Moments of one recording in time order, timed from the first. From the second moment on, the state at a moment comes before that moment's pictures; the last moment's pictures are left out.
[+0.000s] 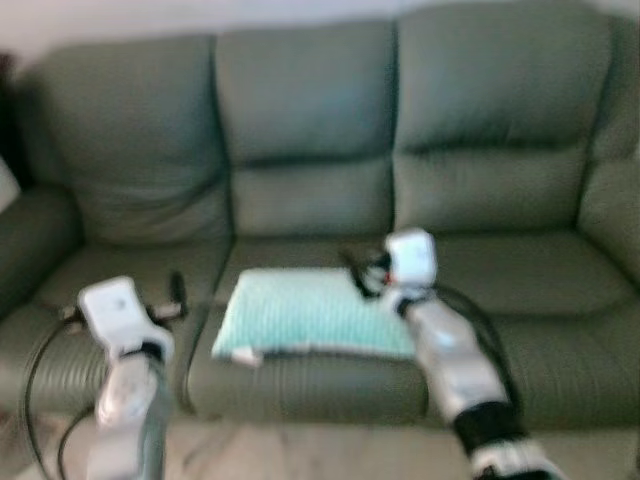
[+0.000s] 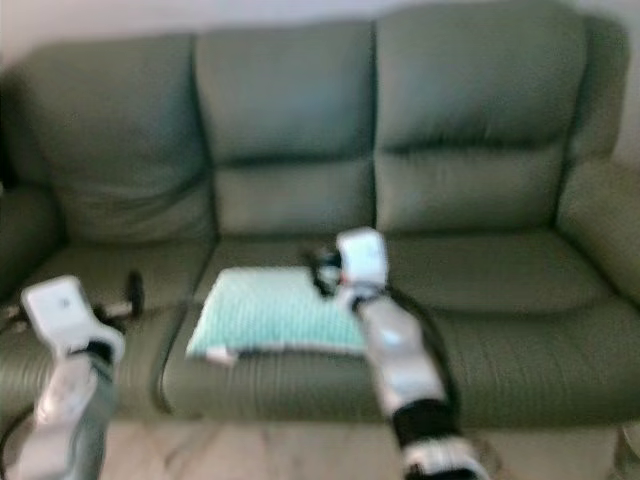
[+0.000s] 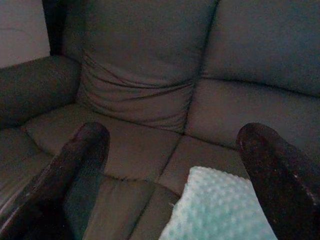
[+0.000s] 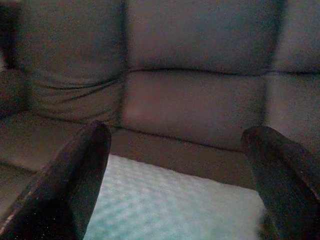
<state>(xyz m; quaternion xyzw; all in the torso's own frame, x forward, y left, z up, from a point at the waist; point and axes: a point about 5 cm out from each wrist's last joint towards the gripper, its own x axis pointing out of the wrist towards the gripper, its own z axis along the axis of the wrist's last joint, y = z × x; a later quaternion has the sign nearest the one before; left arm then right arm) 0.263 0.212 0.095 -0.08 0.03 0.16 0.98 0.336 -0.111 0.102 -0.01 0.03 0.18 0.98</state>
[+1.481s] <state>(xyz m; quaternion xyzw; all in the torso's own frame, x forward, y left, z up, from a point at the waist) 0.166 0.267 -0.058 -0.01 0.35 0.19 0.92 0.273 -0.164 -0.021 -0.04 0.30 0.12 0.95</state>
